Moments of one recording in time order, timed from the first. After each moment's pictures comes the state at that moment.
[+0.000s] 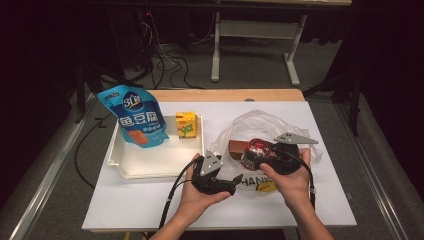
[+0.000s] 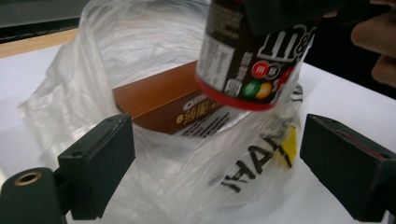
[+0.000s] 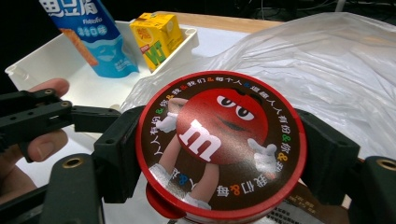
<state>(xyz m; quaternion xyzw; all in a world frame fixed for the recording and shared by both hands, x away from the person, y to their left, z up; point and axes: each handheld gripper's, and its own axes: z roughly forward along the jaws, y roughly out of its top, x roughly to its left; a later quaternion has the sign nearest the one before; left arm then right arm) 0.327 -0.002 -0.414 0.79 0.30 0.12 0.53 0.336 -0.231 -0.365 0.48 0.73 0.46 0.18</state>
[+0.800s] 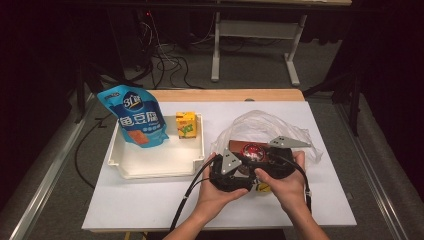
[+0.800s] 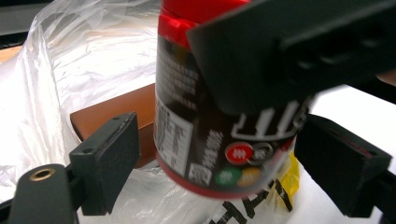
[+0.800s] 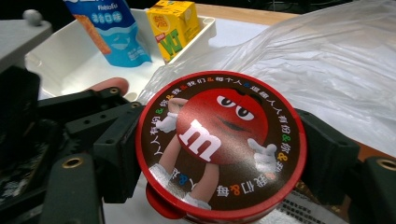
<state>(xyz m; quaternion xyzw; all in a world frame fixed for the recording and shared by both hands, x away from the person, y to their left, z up) 0.335 -0.045 -0.423 0.79 0.30 0.14 0.52 0.330 -0.217 -0.369 0.47 0.74 0.45 0.16</state>
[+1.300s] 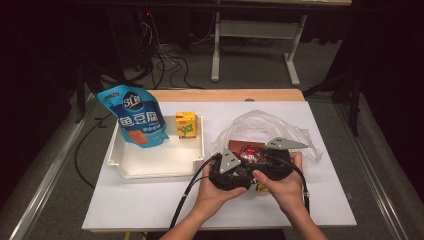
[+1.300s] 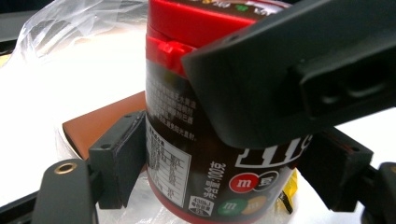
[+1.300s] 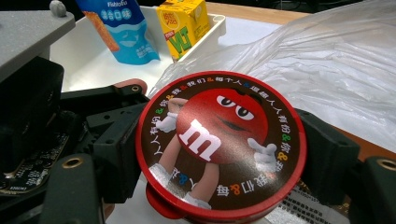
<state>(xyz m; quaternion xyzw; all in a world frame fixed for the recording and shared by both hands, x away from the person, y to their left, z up) 0.339 -0.042 -0.425 0.79 0.28 0.13 0.54 0.328 -0.212 -0.370 0.46 0.75 0.45 0.16</state>
